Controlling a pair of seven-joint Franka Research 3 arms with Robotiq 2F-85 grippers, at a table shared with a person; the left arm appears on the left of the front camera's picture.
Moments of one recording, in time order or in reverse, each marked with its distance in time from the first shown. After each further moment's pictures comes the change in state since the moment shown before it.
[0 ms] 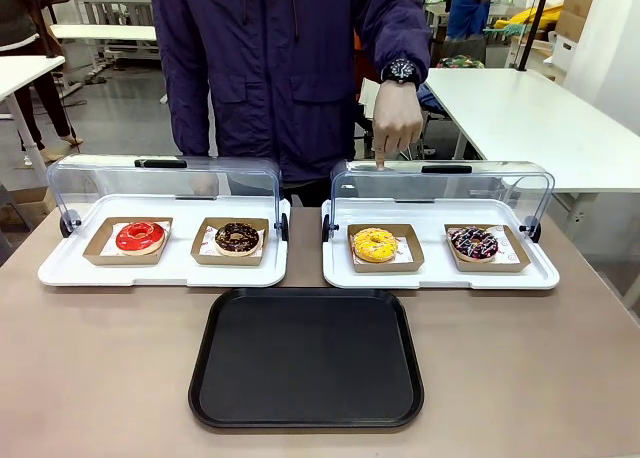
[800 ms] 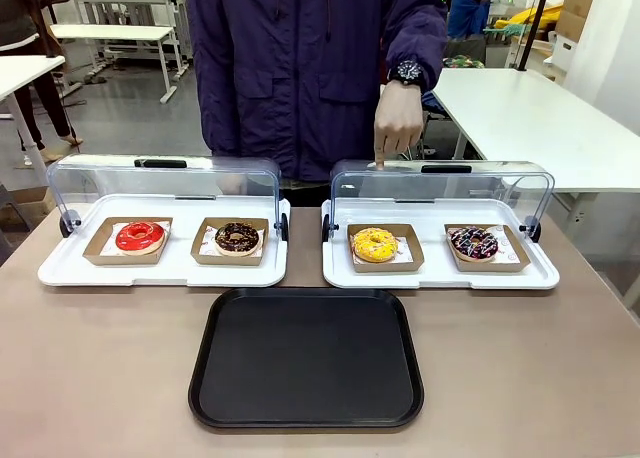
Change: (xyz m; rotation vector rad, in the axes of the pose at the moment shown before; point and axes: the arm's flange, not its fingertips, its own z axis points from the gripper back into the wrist) left arm 0.000 0.000 0.000 0.000 0.000 0.000; right arm 0.019 0.006 -0.015 0.030 0.021 0.039
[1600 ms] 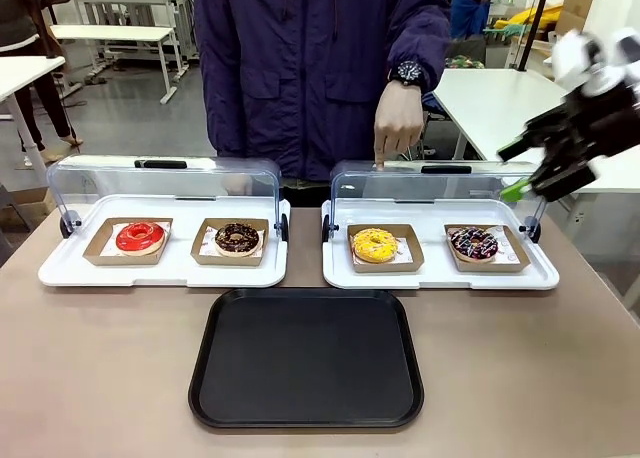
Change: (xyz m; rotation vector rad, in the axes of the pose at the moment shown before) left arm 0.000 0.001 0.000 0.000 0.002 0.001; right arm 0.086 0.098 -0.220 0.010 0.532 0.320
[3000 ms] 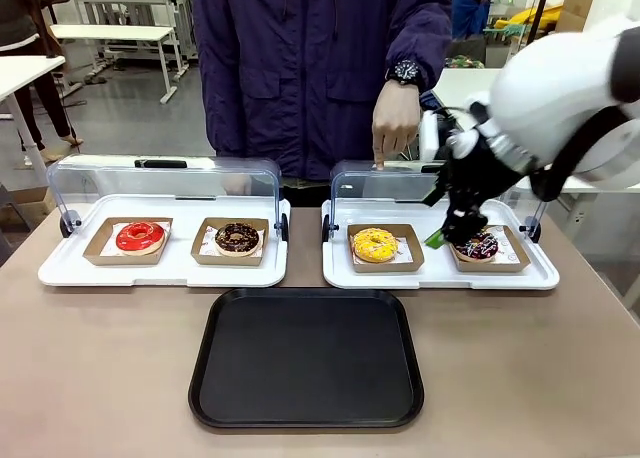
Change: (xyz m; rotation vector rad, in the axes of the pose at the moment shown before) left arm 0.000 0.000 0.000 0.001 0.000 0.000; right arm 0.043 0.014 -0.131 0.075 0.264 0.114
